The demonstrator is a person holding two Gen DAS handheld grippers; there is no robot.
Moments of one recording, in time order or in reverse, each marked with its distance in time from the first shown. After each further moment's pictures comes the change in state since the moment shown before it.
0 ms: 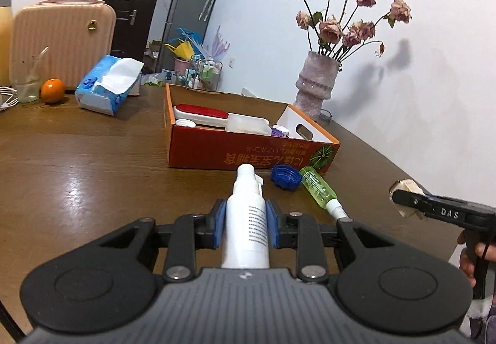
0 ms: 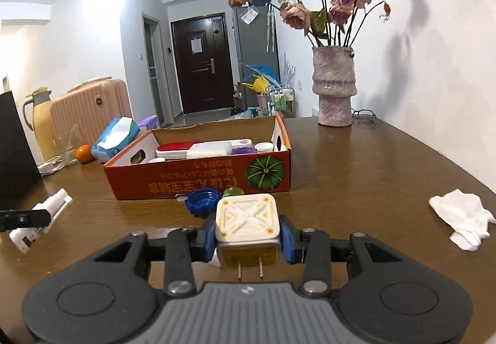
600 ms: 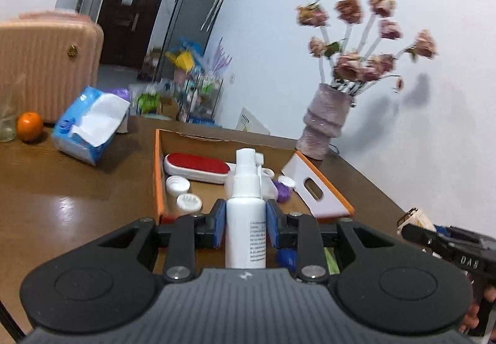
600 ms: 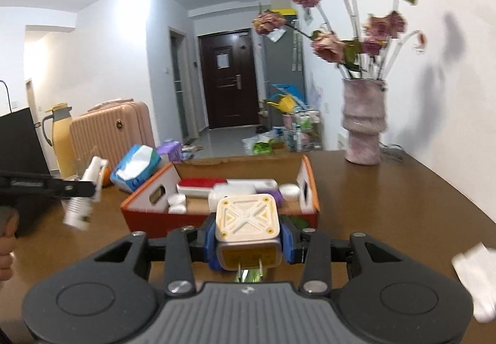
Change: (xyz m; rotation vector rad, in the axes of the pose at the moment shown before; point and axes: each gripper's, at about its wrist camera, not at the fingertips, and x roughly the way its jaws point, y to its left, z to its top) left arm 0.091 0.018 0.113 -0.060 -0.013 -0.020; right arm 0.057 0.003 0.083 -0.057 -0.040 0.124
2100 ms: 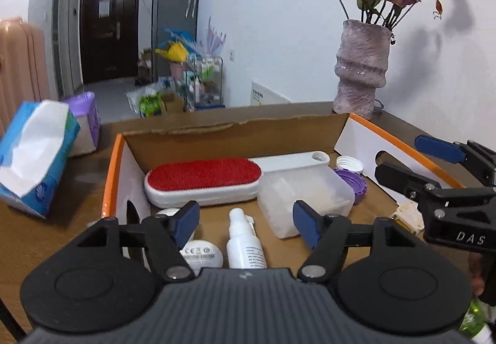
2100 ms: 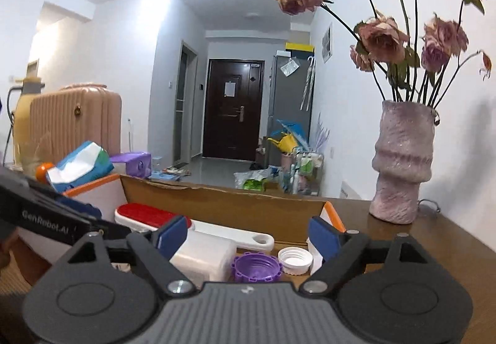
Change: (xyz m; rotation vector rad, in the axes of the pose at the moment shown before) left arm 0.185 0.012 0.001 0.270 0.039 0.105; right arm 0.188 -0.005 -0.015 -0.191 -0.182 -0.073
